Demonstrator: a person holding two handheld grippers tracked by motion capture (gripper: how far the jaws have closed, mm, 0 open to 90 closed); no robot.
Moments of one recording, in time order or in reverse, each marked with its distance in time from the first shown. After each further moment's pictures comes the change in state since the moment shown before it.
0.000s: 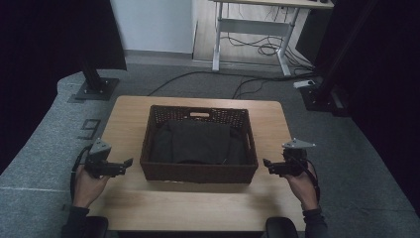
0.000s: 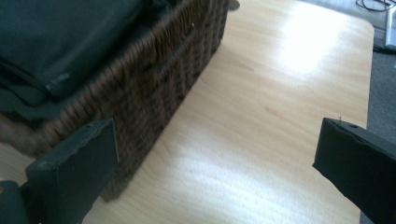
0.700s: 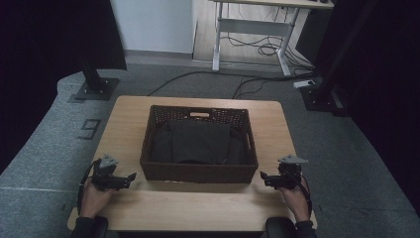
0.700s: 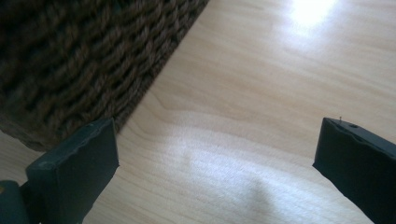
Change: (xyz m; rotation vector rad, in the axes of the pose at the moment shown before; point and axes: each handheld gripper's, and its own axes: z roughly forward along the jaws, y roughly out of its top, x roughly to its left) left arm -0.006 -0.051 0.033 0.095 0.000 0.005; right arm 0.005 -0.061 0.036 0.028 -0.017 0.067
